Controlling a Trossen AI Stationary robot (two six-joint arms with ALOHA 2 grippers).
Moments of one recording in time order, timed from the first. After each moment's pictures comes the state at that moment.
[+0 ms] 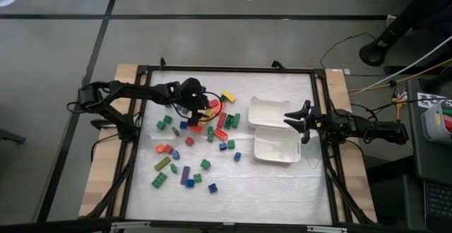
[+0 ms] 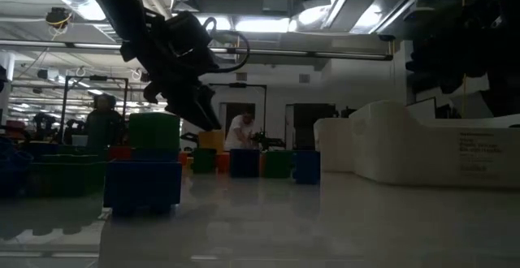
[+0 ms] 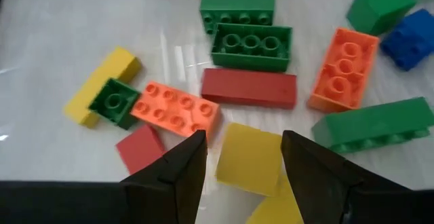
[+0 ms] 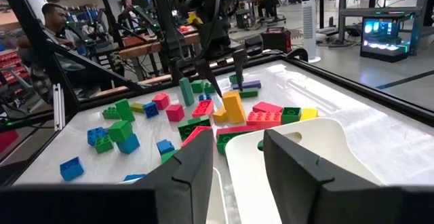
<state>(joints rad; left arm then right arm) 0.41 1.50 0.74 -0.11 0.27 0.52 0.00 0.01 0.07 -0.11 0.17 0.21</state>
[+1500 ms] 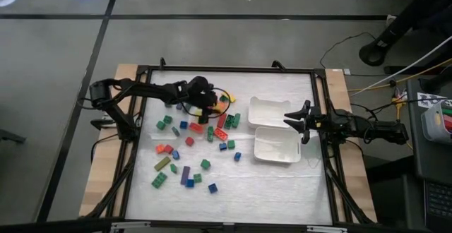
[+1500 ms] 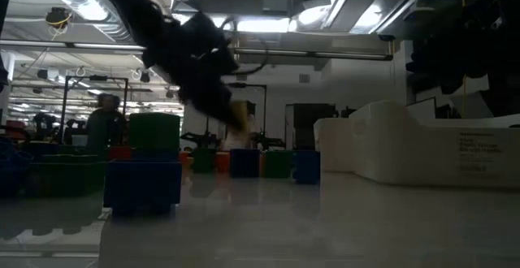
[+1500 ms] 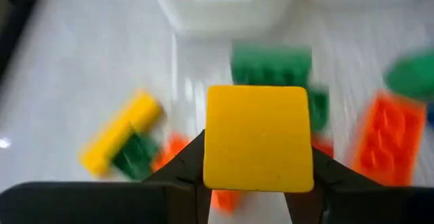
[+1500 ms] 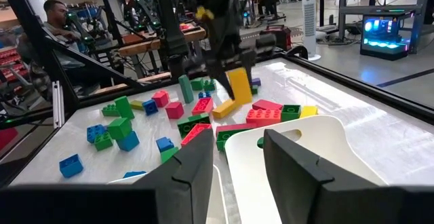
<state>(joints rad) 0.38 1.63 0.84 0.07 0.26 0.41 0.00 0.01 0.07 -0.12 0.16 0.21</state>
